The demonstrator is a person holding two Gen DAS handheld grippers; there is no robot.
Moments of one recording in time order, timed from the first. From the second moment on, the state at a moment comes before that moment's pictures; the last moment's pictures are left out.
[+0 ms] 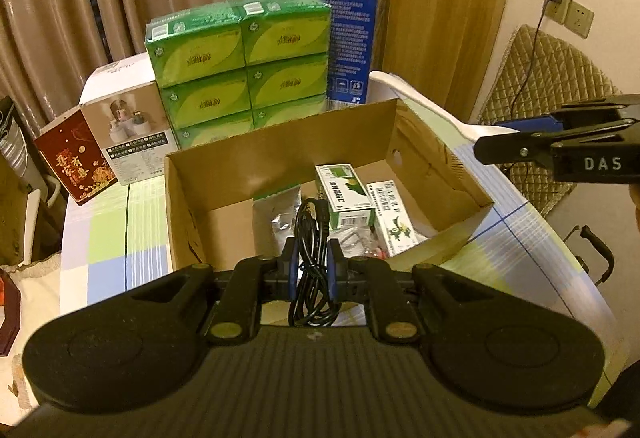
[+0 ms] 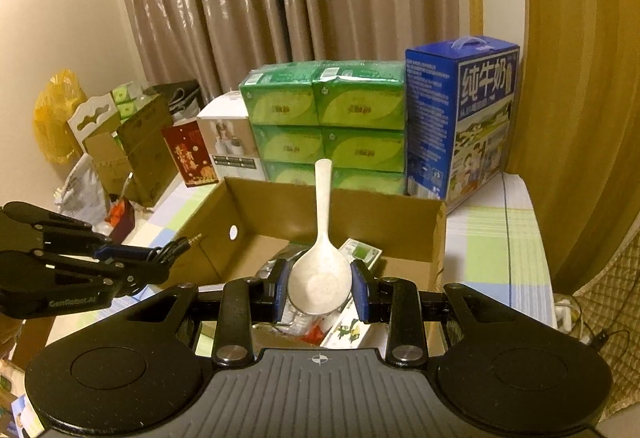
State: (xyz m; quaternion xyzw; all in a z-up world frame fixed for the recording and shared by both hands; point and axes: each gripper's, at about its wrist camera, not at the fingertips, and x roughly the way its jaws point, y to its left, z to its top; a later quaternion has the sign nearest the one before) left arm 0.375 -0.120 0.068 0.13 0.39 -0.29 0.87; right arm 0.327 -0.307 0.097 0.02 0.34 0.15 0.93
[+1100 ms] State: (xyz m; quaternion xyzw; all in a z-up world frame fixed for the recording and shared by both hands) left arm 0.463 -0.123 0.021 0.09 0.43 -0.26 0.86; right arm 0.400 -0.306 0.059 0.02 0.39 0.15 0.91
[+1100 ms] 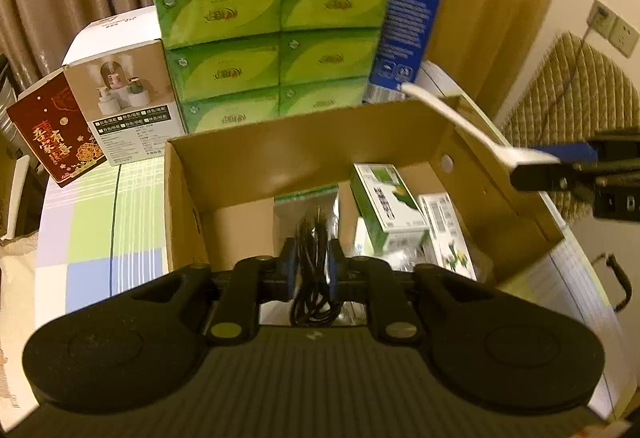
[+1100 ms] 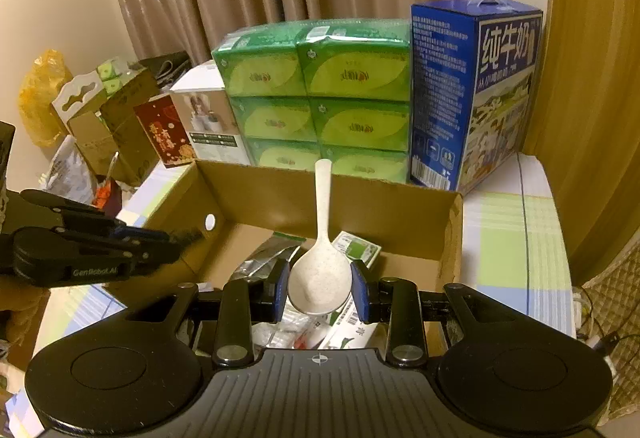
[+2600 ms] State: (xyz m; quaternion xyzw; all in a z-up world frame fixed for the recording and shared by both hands) left arm 0.448 -0.109 0.024 0.11 0.39 -0.23 0.88; right arm 0.408 -0.321 0.041 0.05 0.44 0.12 0.89
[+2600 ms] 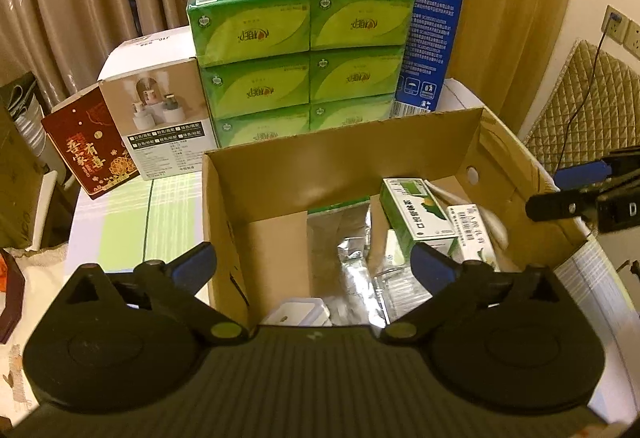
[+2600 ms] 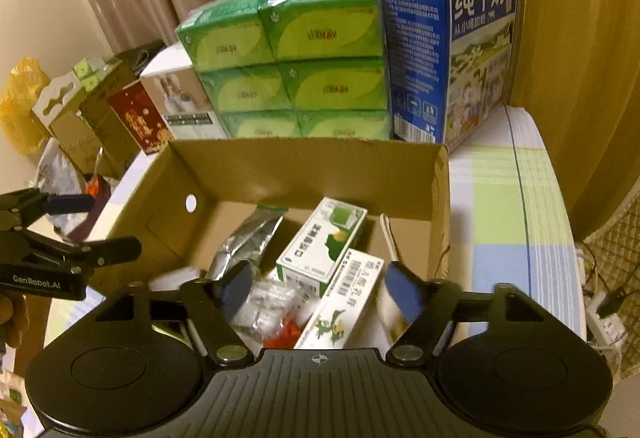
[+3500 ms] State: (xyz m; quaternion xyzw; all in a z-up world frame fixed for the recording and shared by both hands) left arm 0.399 -0.081 0.053 0.04 0.41 -0.20 0.89; right arm 0.359 -0.305 0.080 -0.02 0.43 0.11 0.89
